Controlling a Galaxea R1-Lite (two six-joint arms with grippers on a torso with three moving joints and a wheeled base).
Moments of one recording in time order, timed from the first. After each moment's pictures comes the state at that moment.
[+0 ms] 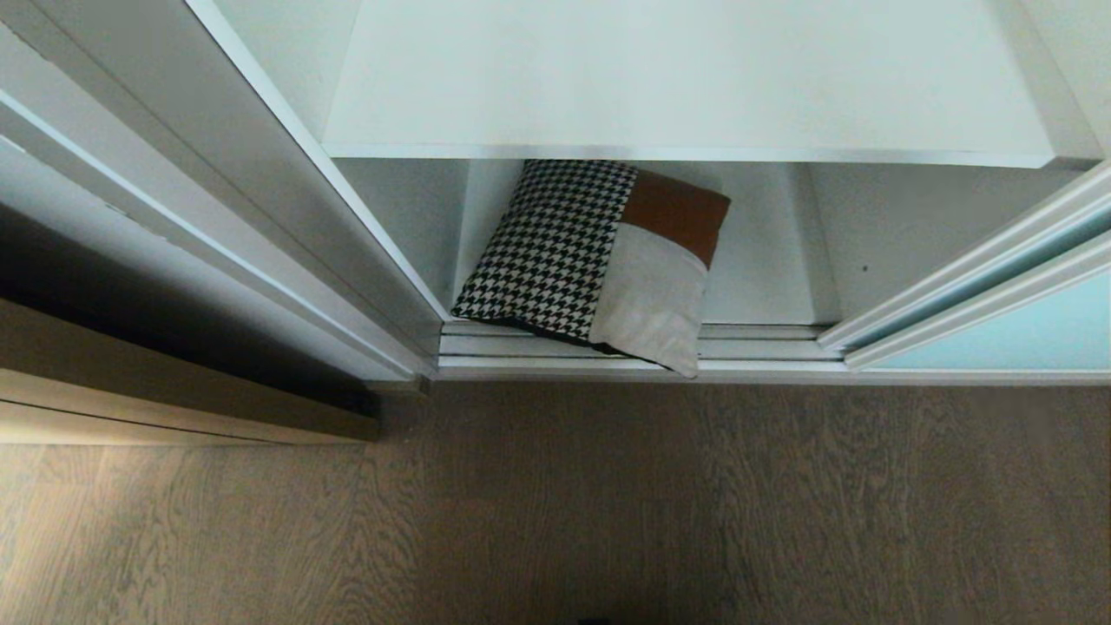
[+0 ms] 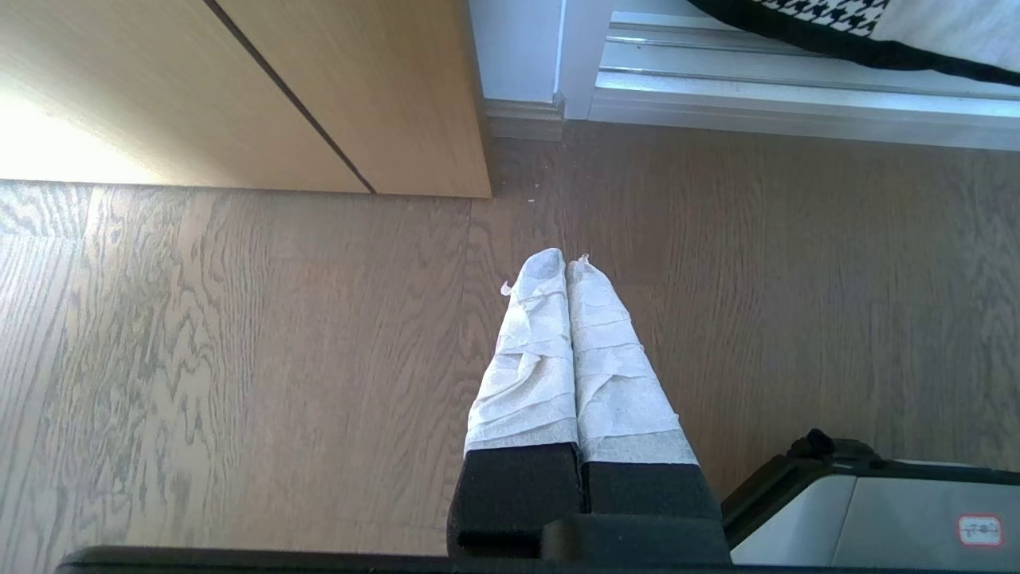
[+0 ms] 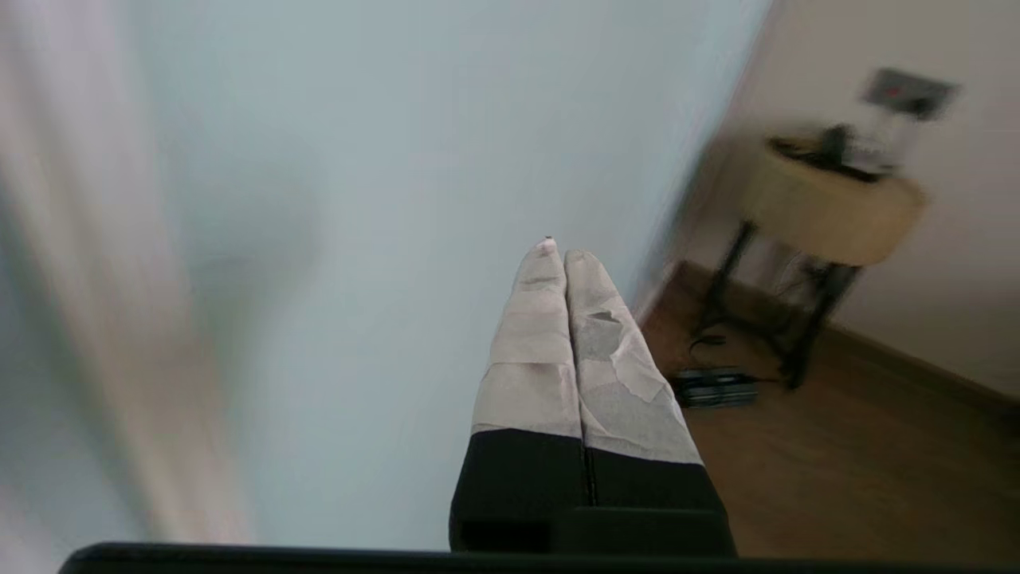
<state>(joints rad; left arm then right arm) 0.02 0.00 0.00 0.00 0.00 -0.02 -1.20 0.98 -1.43 0.04 -0.04 0.52</state>
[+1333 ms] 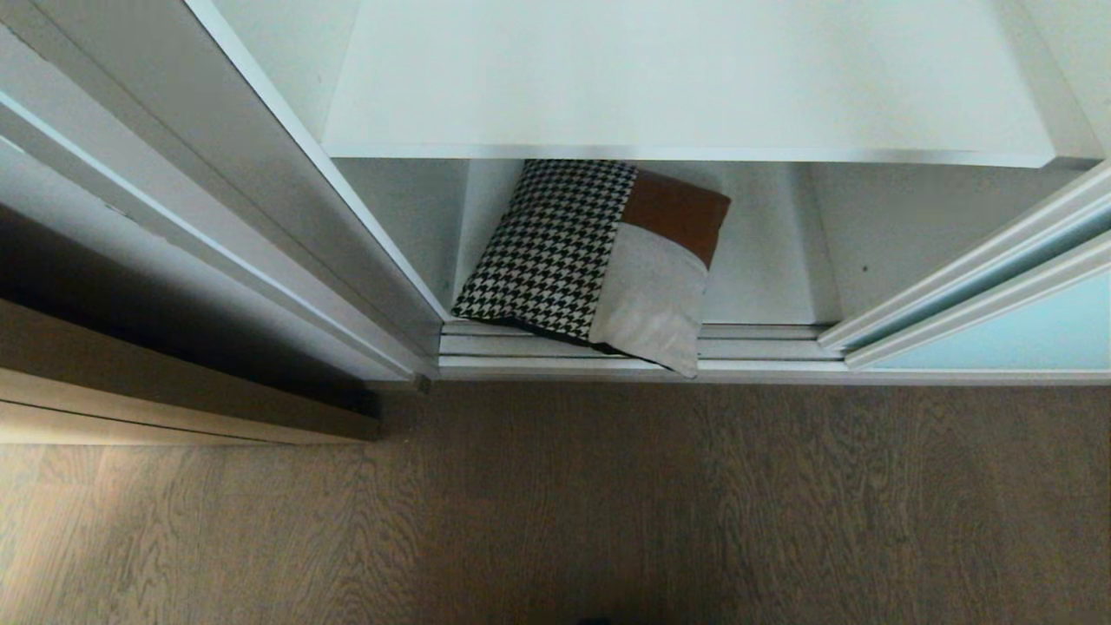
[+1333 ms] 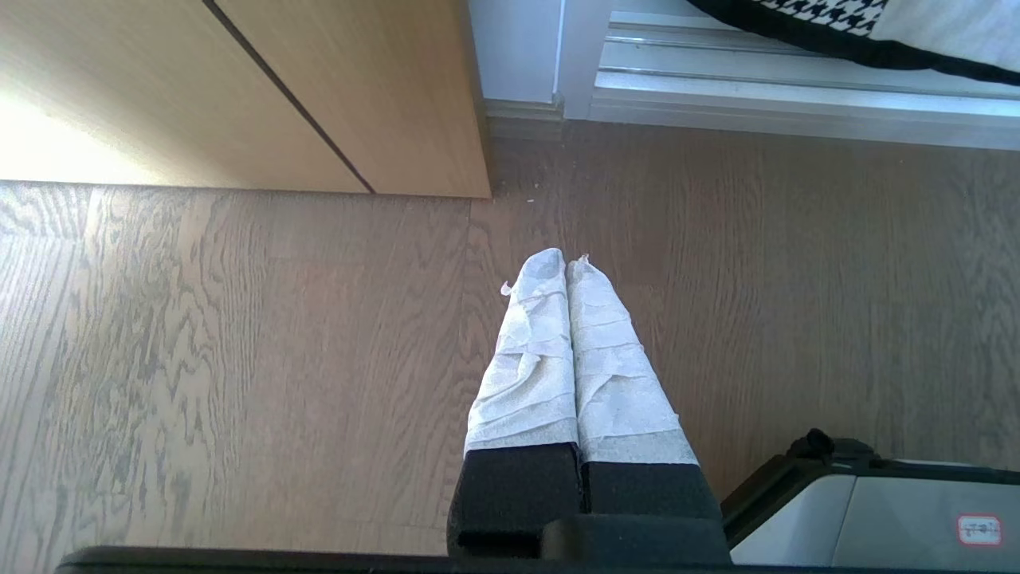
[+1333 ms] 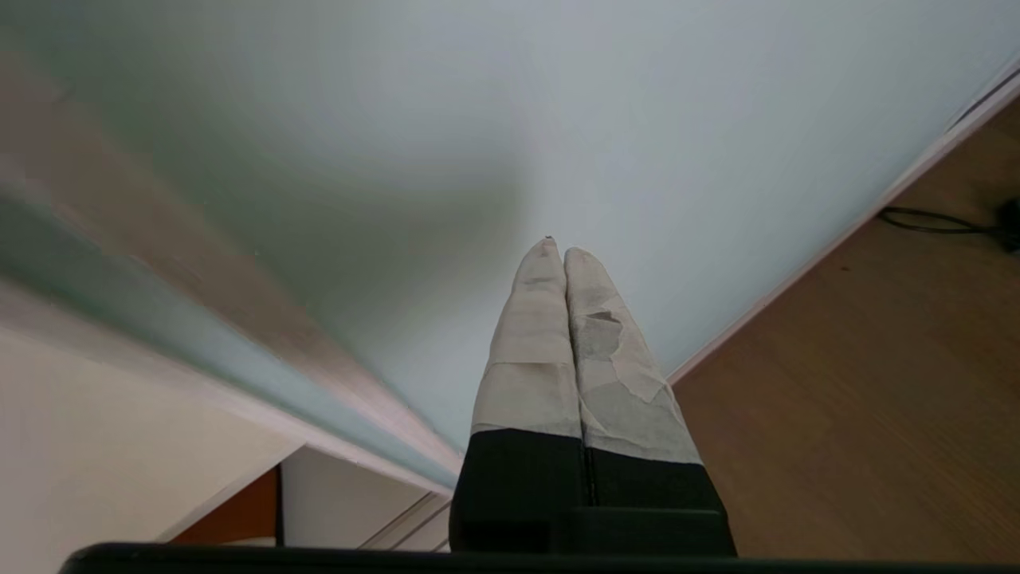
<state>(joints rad) 0.02 0.00 0.00 0.00 0.00 -0.02 -1.22 1.16 -1.48 0.05 0.58 0.64</state>
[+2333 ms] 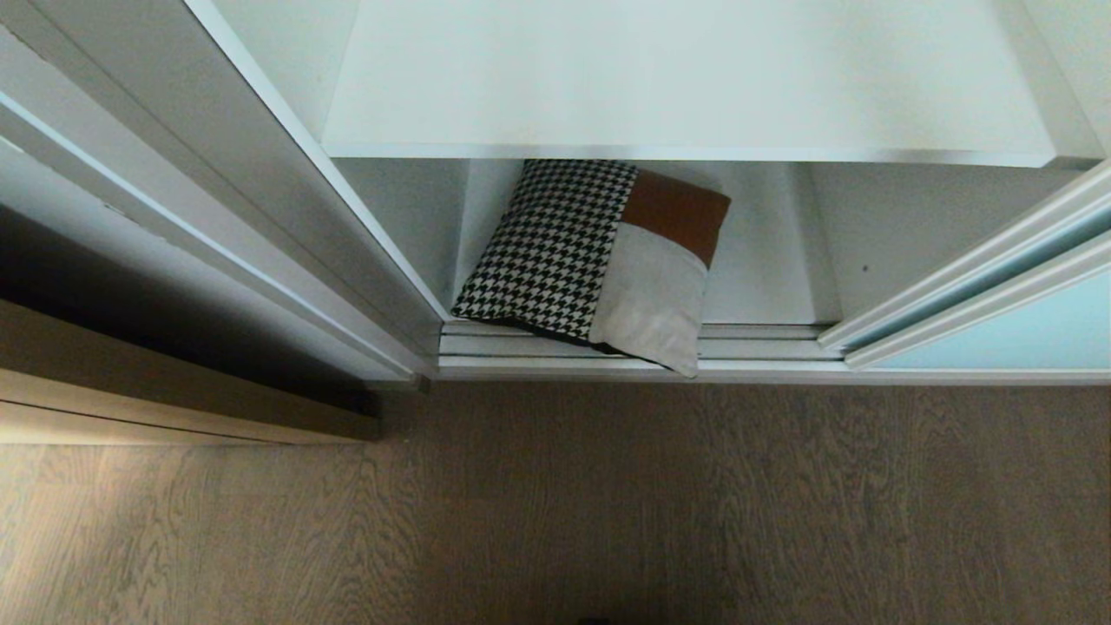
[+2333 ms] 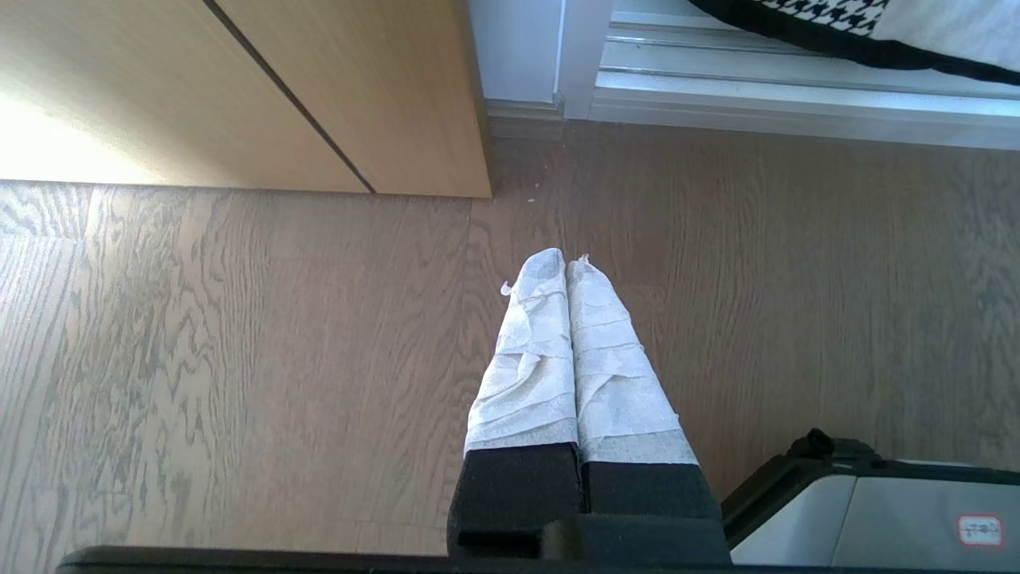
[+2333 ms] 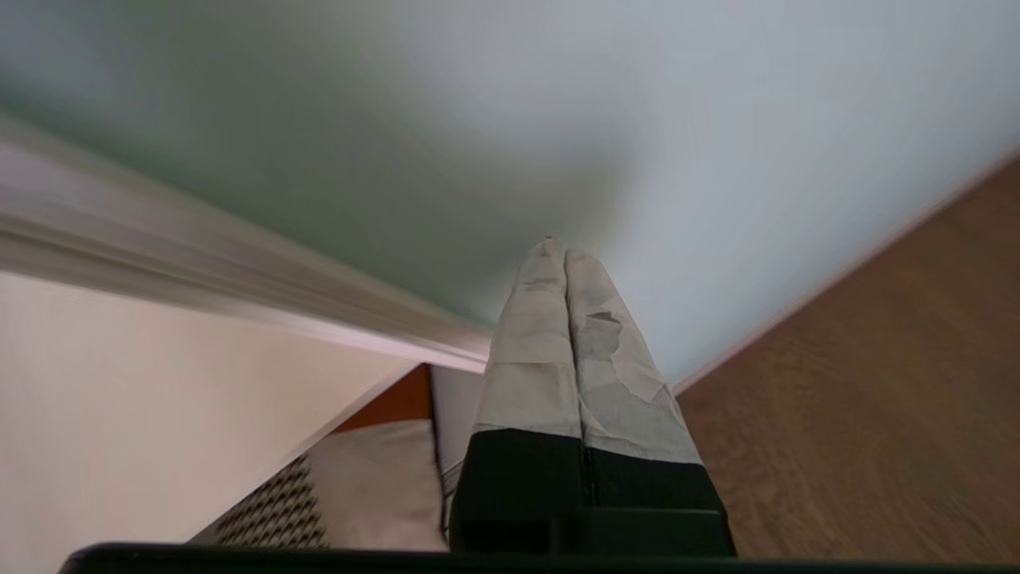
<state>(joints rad) 0.02 0.00 0.00 0.00 0.00 -0.02 -1.16 1.23 -1.54 0.13 0.80 0.77</state>
